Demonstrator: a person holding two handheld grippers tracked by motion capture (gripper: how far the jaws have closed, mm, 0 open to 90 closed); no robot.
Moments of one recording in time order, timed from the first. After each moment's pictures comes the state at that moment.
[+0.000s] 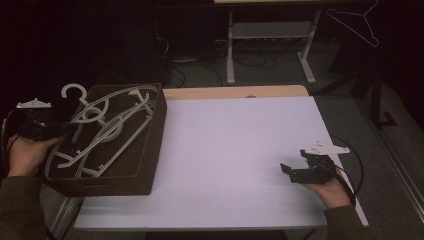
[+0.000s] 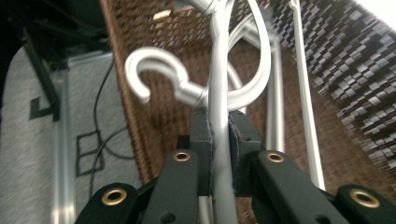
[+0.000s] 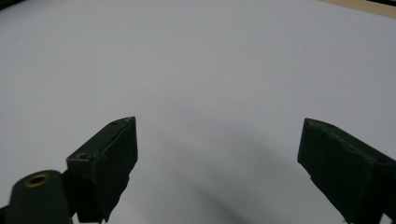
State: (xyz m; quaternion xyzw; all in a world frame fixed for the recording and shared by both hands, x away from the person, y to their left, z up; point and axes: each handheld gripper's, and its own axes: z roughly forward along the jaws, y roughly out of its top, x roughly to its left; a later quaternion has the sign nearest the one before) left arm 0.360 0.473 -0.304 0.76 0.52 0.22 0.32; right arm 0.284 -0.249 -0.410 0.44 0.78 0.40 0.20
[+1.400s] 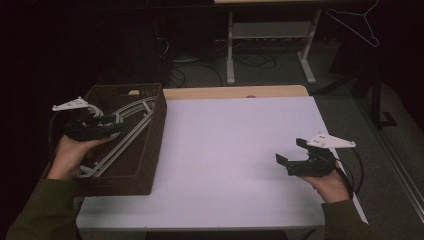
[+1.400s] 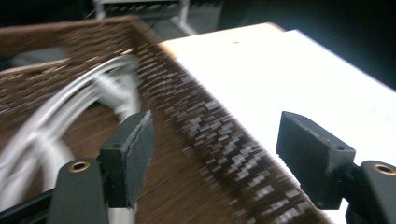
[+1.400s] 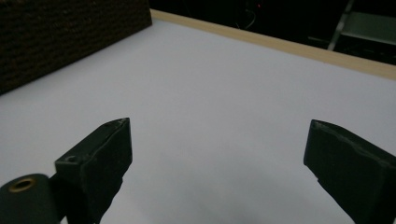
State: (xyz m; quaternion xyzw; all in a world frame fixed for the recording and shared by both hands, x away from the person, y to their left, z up) left arm 0.357 0.365 -0.307 0.75 0.41 0.13 0.50; right arm 0.287 -0.238 -0.378 0.41 0.75 0.48 0.21
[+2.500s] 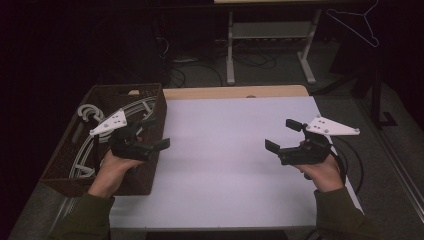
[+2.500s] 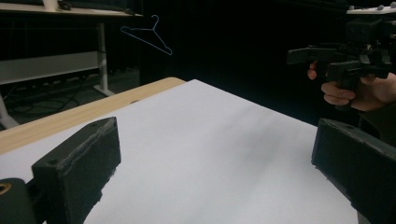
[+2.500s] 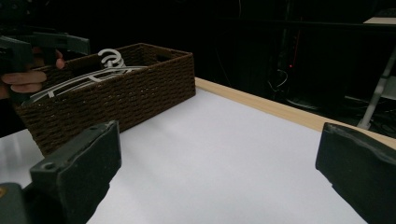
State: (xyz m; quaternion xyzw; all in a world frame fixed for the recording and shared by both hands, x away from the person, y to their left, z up) left arm 0.322 0.261 -0.323 0.73 0.27 0.11 0.62; right arm 0.292 -0.211 -0.327 0.34 0.71 0.58 0.19
